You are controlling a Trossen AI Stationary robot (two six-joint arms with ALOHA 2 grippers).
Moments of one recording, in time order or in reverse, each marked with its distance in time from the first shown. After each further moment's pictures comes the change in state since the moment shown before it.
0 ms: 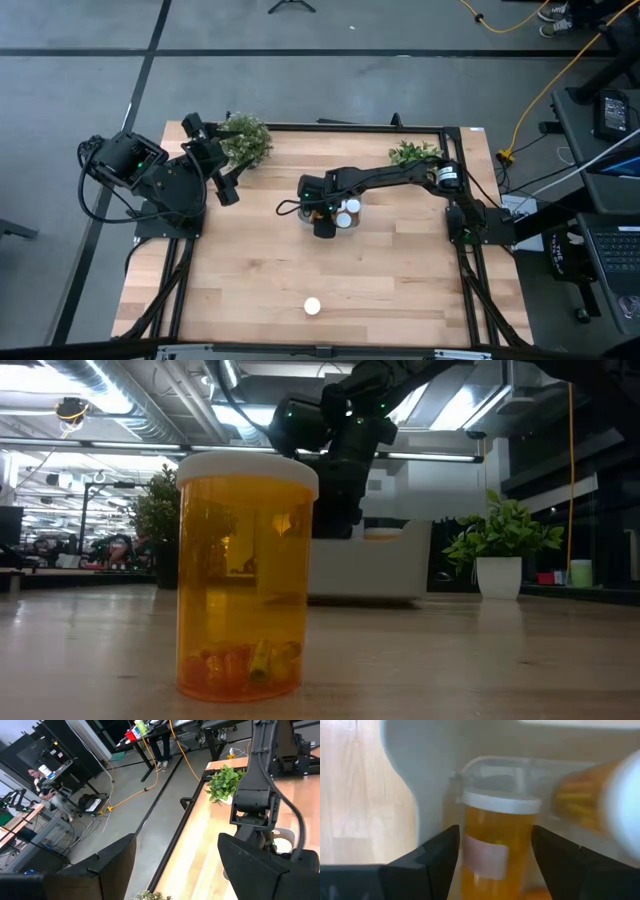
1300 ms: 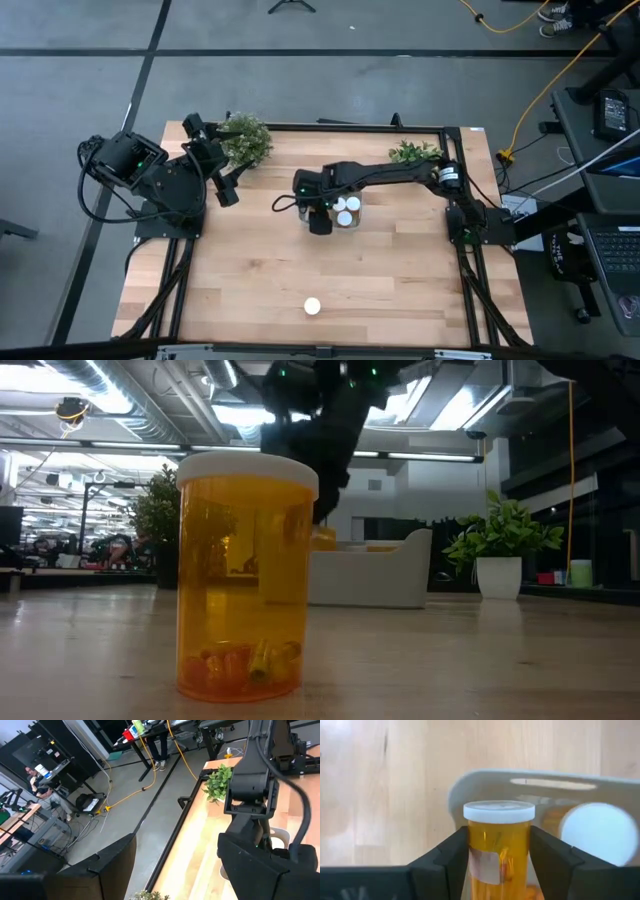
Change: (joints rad) left arm 0.000 -0.001 0.000 0.001 0.014 0.000; right arm 0.016 -0.011 0.154 -0.114 0.058 -0.042
